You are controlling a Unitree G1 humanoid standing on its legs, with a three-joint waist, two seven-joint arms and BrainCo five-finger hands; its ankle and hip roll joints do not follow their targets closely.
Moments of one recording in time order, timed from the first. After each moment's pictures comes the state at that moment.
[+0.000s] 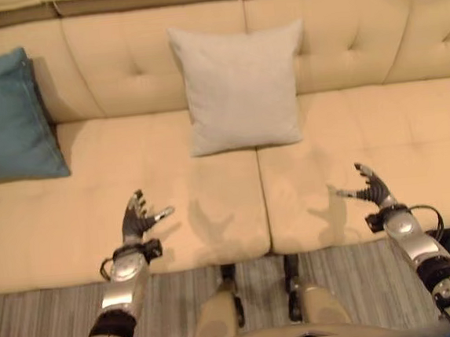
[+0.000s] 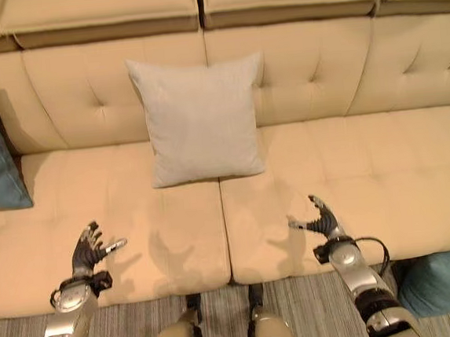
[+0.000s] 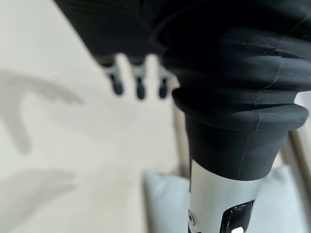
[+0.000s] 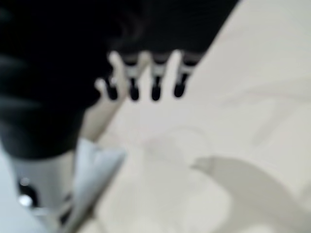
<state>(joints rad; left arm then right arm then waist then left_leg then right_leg) -0.01 0.42 -0.07 0.67 -0.39 -0.22 0.16 -0.18 -0.48 0.23 0.81 -0.03 -0.14 -0.13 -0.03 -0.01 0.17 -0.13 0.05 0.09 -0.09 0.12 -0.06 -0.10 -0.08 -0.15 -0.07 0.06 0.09</state>
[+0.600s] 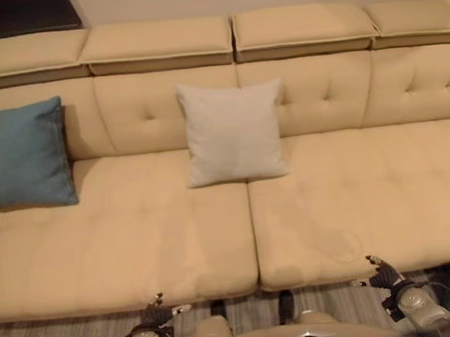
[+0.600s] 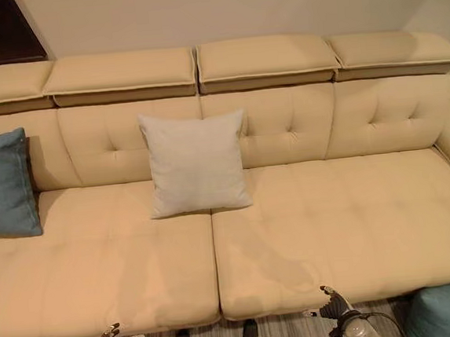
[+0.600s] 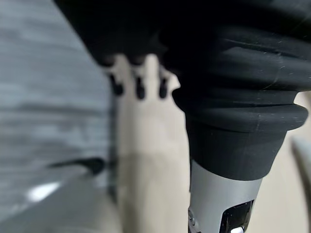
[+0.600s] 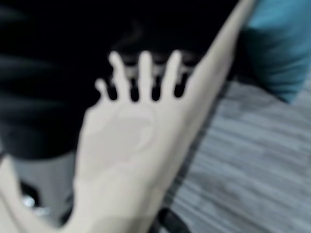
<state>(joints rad) 0.03 0.25 -0.08 1.19 -0.24 -0.13 0.05 -0.01 -0.41 0.27 1.09 -0.09 -0.12 -0.07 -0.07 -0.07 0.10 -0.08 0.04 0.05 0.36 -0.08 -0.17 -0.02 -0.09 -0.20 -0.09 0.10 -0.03</state>
